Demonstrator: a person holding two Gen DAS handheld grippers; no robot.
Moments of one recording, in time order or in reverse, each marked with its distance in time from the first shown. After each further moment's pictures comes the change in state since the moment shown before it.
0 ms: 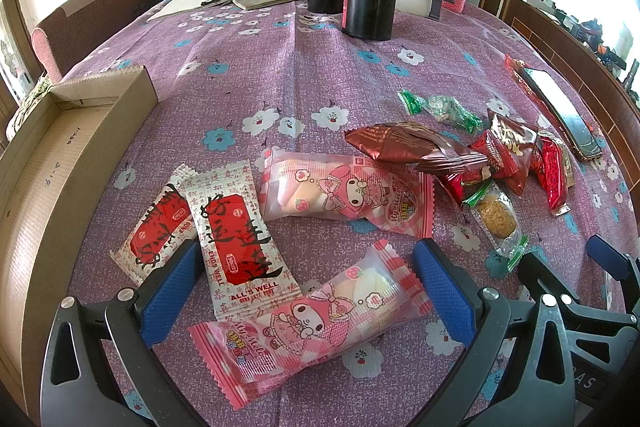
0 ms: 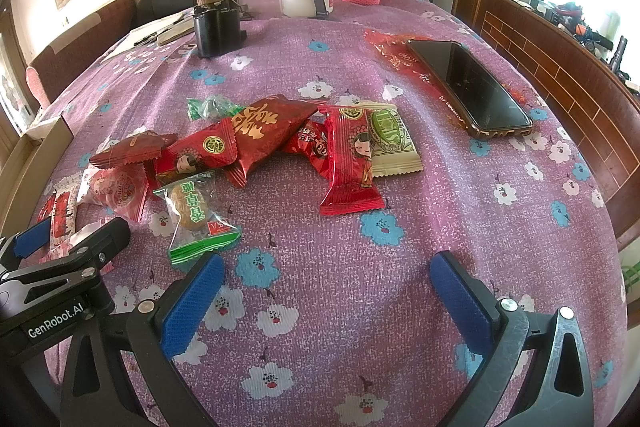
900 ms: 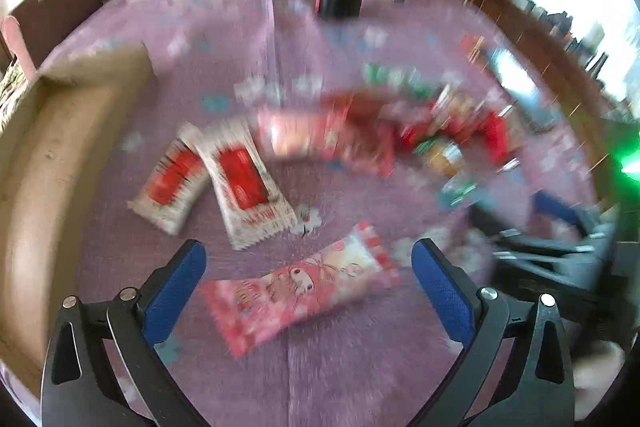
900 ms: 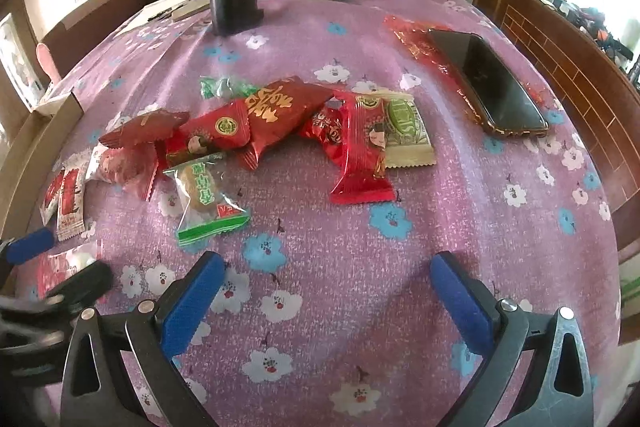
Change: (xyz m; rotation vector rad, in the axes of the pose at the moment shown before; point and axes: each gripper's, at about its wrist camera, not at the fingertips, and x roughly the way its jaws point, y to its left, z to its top) left arm -0.059 0.019 -0.011 0.024 0.040 -0.153; right arm 0.003 0.002 0.003 -0.063 0.078 0.034
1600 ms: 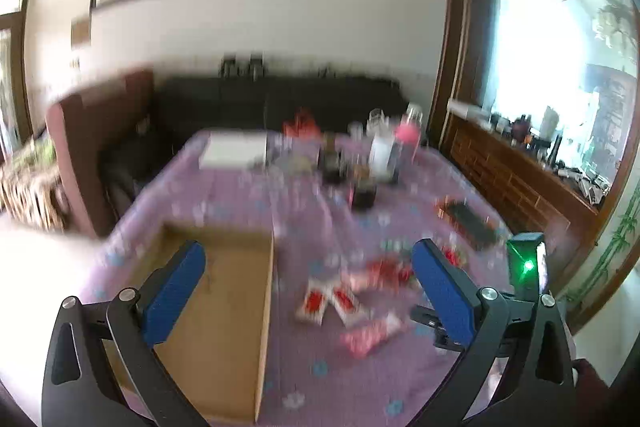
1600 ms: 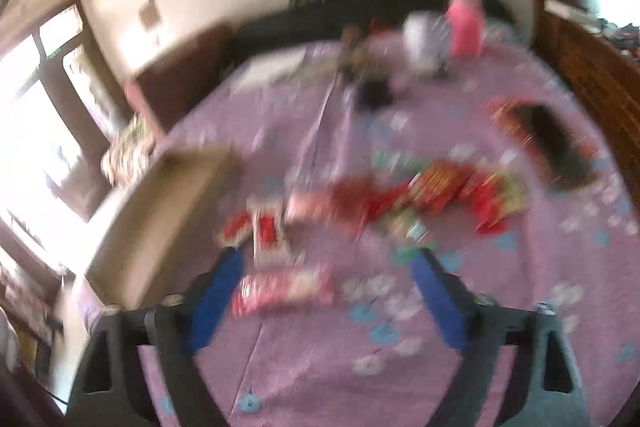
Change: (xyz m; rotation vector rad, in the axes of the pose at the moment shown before) left arm -0.180 0.102 0.012 0.019 -0.440 -0.026; right arm -0.089 0.093 -0.006 -0.031 -0.089 0.358
